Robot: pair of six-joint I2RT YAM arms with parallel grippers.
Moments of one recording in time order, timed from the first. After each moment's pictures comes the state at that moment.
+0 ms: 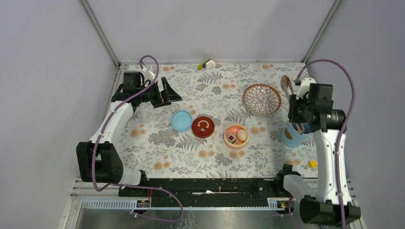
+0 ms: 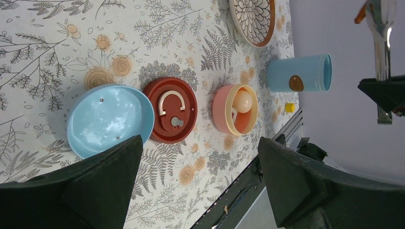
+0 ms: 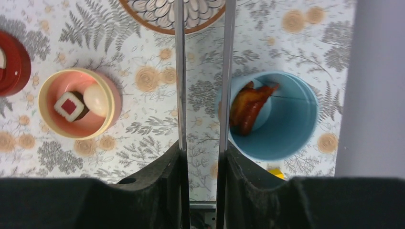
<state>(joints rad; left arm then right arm) -0.05 1.39 1.12 -0.45 0.79 -0.41 -0.06 1.05 1.28 -1.10 -0.06 -0.13</state>
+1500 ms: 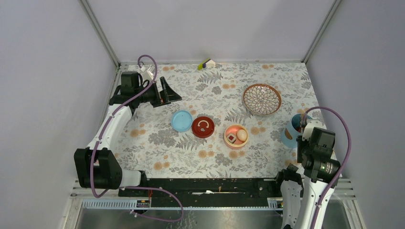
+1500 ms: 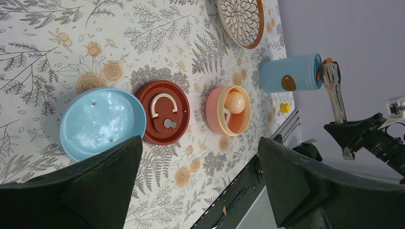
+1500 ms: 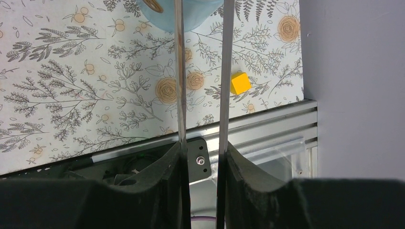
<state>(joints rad) -0.05 1.34 1.10 -0.43 0.80 -0.43 -0.32 0.50 0.92 -1.33 0.12 -0.29</state>
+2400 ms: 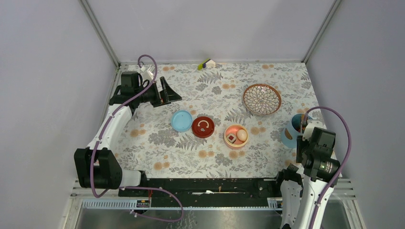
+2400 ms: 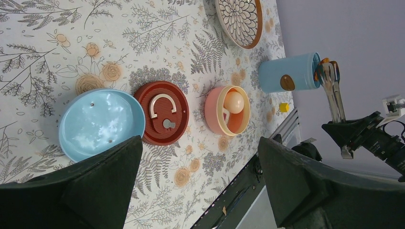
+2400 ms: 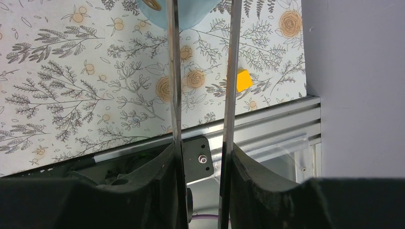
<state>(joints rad) -0.05 1.34 1.10 -0.43 0.81 -0.43 -0.34 0.50 0.91 -1.33 0.11 -0.28</state>
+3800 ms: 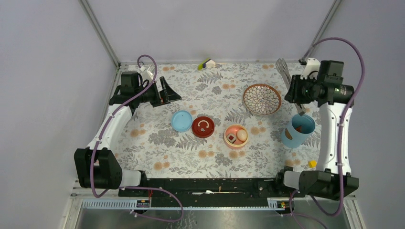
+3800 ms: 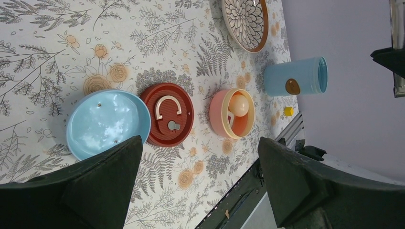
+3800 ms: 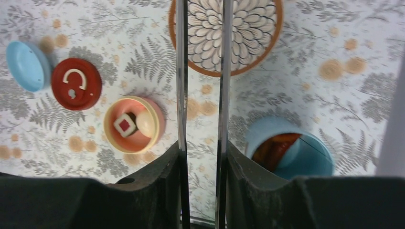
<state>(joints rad) -0.05 1.34 1.10 -0.42 0.79 -0.43 -0.23 1.24 1.54 -1.15 -0.36 -0.17</state>
